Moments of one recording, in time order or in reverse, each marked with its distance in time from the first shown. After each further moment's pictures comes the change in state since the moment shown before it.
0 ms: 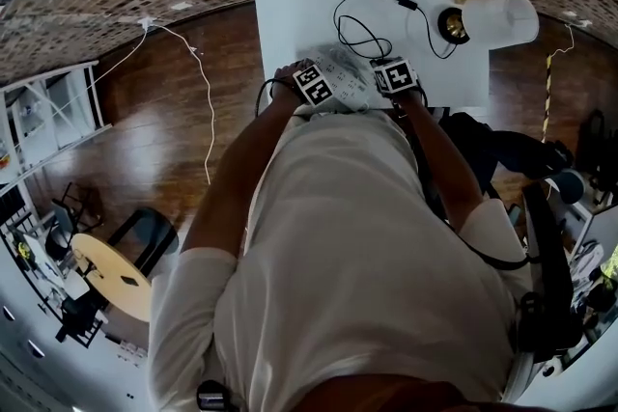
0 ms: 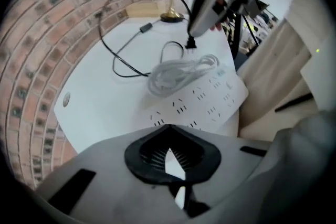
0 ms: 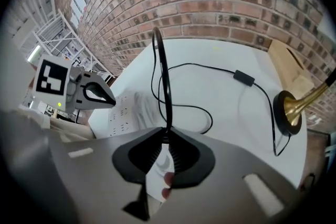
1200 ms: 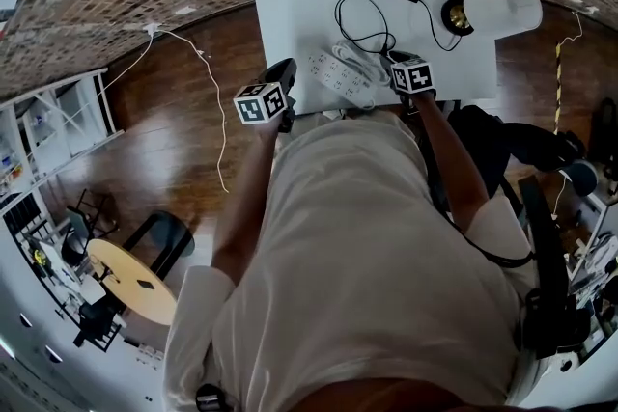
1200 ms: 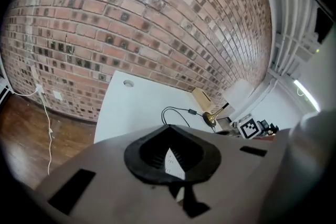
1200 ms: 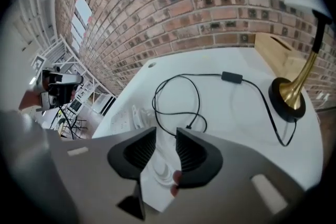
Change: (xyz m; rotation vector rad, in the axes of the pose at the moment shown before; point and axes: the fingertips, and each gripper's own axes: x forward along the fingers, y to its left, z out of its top) left arm -0.164 0.067 -0.018 -1.050 -0.753 -0.035; right arm -0.011 -0.017 0.002 0.123 -0.200 0.063
